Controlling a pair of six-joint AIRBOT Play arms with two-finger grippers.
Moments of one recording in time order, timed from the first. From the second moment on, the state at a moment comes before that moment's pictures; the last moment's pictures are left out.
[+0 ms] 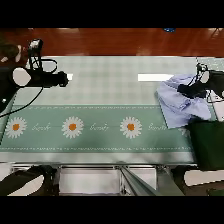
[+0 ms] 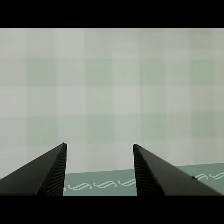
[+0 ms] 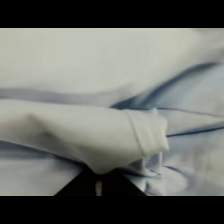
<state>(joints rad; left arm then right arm) -0.15 -1.18 1.08 1.45 -0.82 -1.67 -0.20 -1.62 1.21 -1.62 0.90 1.74</state>
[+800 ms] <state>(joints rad) -0.03 -0.88 0.96 1.34 -1.09 -1.64 -0.12 -1.27 1.94 -1.19 1.07 1.44</state>
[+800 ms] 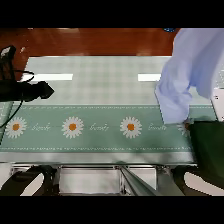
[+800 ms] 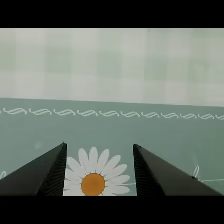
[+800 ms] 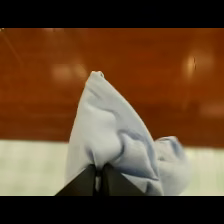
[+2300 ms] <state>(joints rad) 0.04 -0.87 0.89 1.30 -1.02 -1.61 0.52 -1.34 1.43 -1.25 1.07 1.56</state>
